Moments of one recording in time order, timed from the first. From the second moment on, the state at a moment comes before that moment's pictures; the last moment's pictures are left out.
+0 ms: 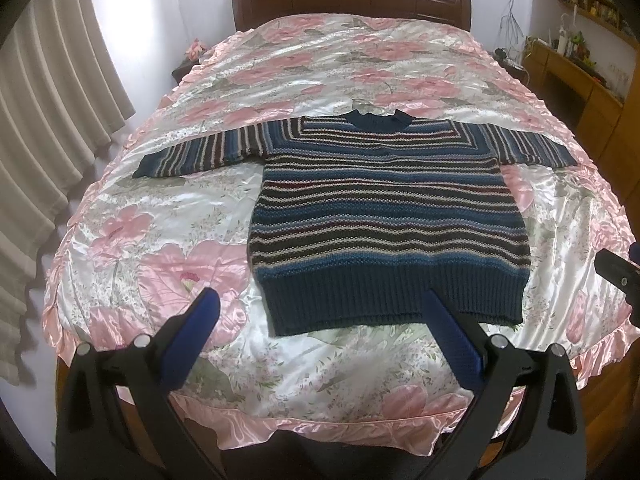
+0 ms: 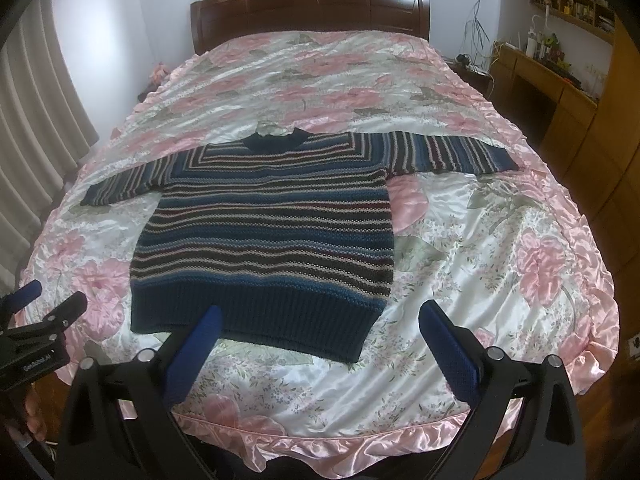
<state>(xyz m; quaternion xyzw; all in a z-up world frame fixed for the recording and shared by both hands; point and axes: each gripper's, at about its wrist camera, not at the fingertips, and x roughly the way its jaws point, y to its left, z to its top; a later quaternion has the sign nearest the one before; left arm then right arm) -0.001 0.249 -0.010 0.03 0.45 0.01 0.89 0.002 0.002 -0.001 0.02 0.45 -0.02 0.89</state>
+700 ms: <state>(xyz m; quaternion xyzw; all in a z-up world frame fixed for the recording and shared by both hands) 0.000 0.249 -0.010 0.03 0.45 0.01 0.89 0.004 0.006 -0.009 0.02 0.45 -0.01 0.89</state>
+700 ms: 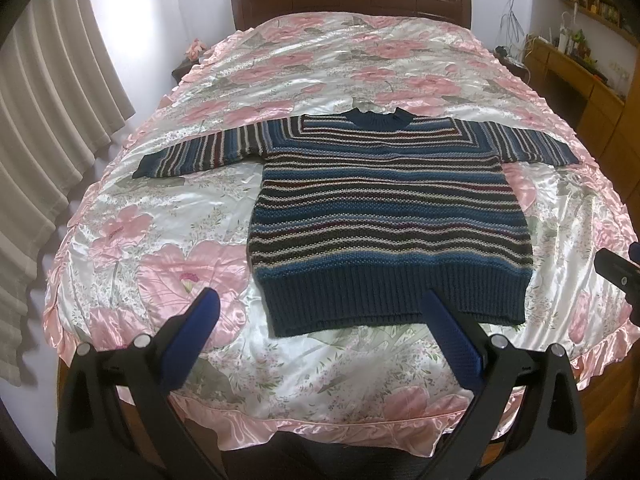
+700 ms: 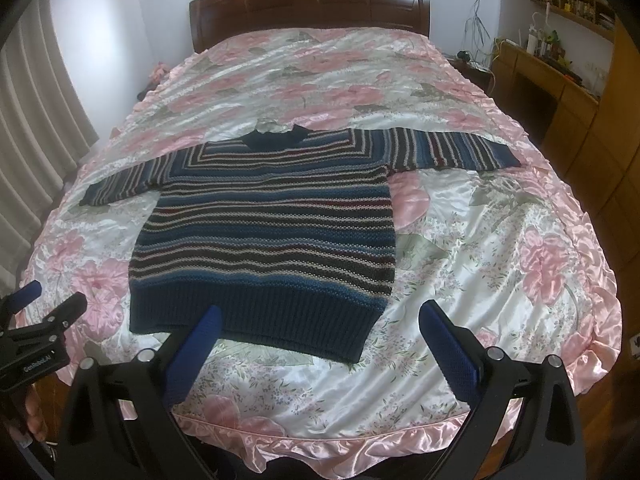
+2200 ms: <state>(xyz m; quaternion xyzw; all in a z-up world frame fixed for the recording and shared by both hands) 0.426 -0.077 -0.144 0.00 0.48 -0.03 0.88 0.400 -0.482 -0.196 0.20 0.59 -0.17 0.76</state>
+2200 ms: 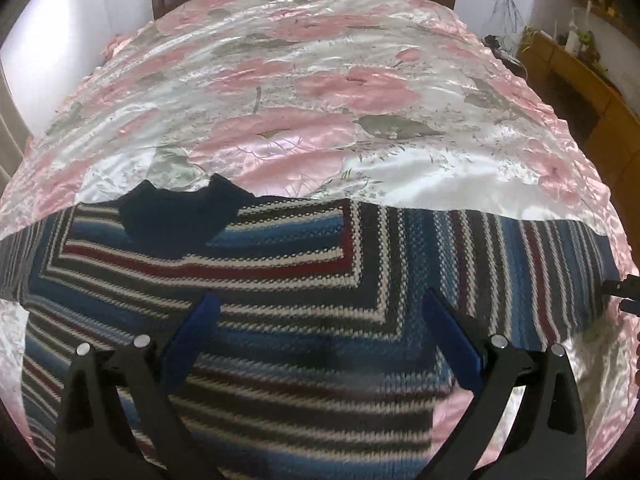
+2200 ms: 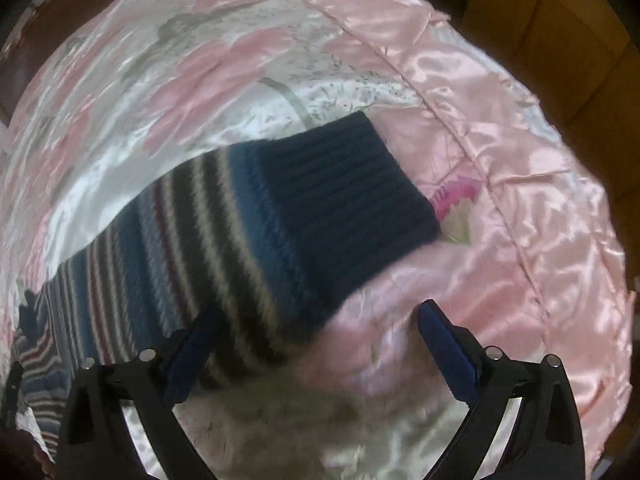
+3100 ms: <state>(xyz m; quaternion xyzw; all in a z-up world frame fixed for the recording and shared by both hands) 0.436 0.039 -0.184 0.01 0.52 0.03 0.86 0.387 -0.446 -0.149 0.12 0.52 -0.20 0.82</state>
